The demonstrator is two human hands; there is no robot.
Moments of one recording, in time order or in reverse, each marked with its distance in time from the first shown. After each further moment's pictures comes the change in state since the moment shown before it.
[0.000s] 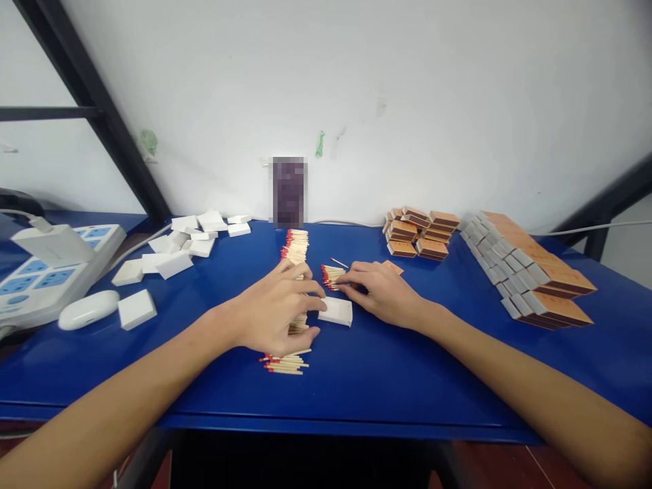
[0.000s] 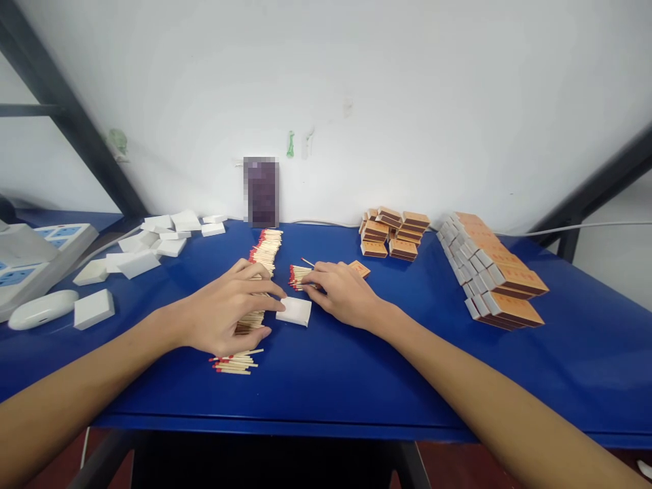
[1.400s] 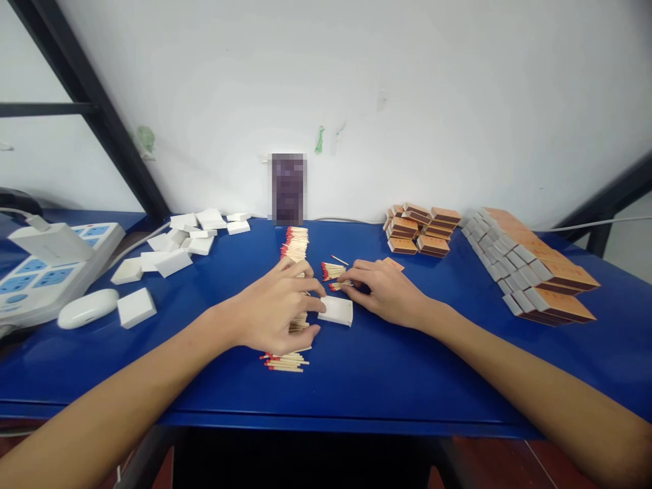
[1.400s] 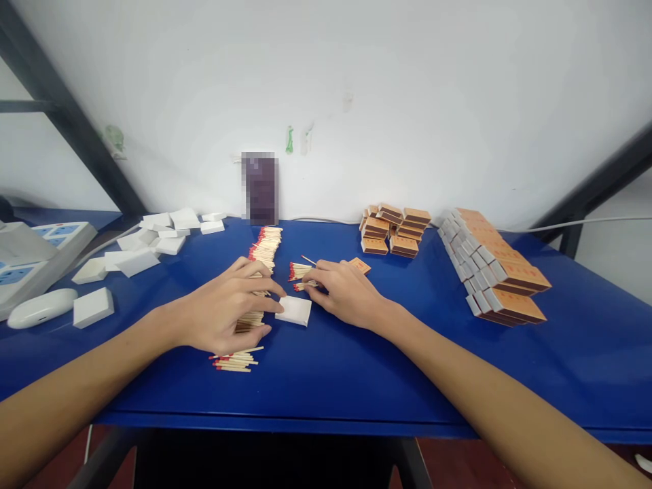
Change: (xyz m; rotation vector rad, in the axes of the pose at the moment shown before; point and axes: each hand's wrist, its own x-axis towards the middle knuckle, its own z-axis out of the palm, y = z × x) left_hand 0.001 0.002 -0.001 -0.010 -0.009 0.003; right_hand -0.005 -0.001 -0.002 0.015 -0.003 0.004
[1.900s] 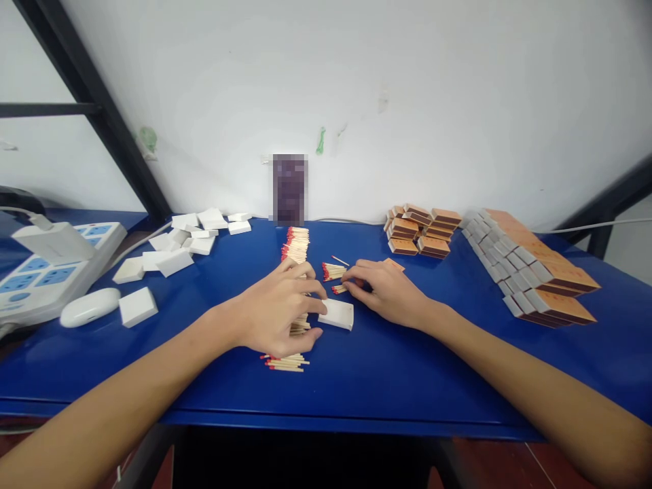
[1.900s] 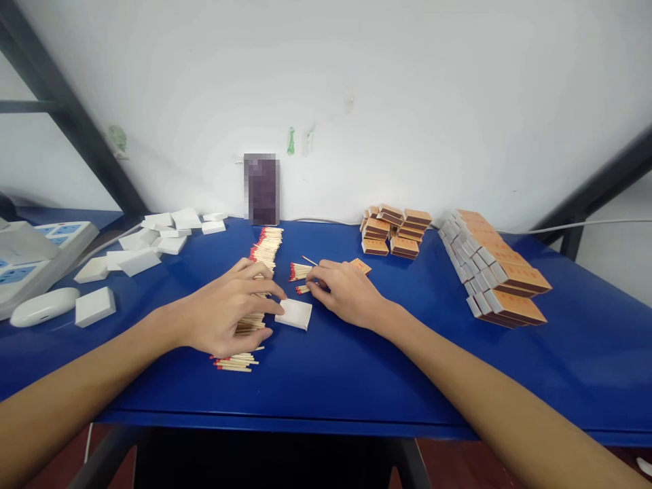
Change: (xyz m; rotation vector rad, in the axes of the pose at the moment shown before) left_hand -0.001 0.000 0.002 -0.012 -0.004 0.009; right_hand 0.000 0.000 0.000 0.068 0.007 0.058
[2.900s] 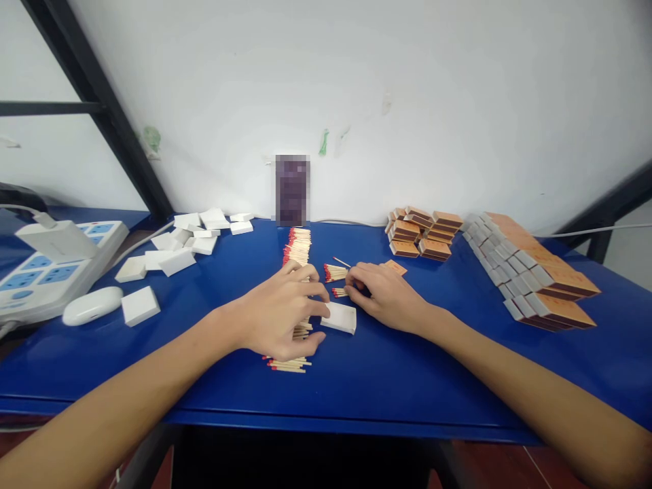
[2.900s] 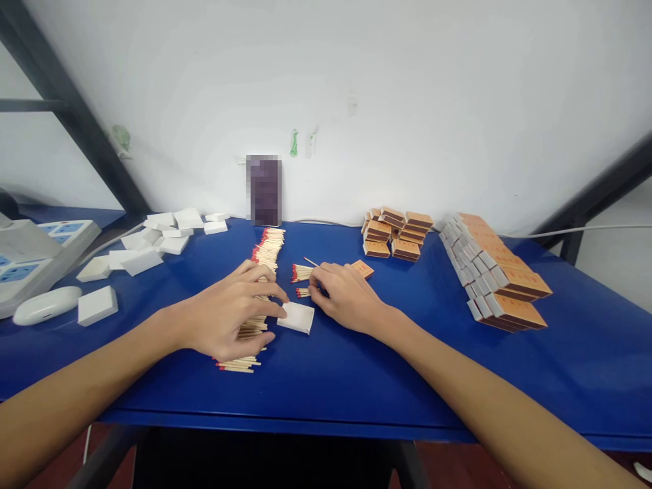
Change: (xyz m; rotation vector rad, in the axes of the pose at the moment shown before) left_hand 0.001 0.002 -0.002 -0.005 -0.006 0.005; right_hand 0.000 -0.003 0.006 -0.035 0.002 -0.007
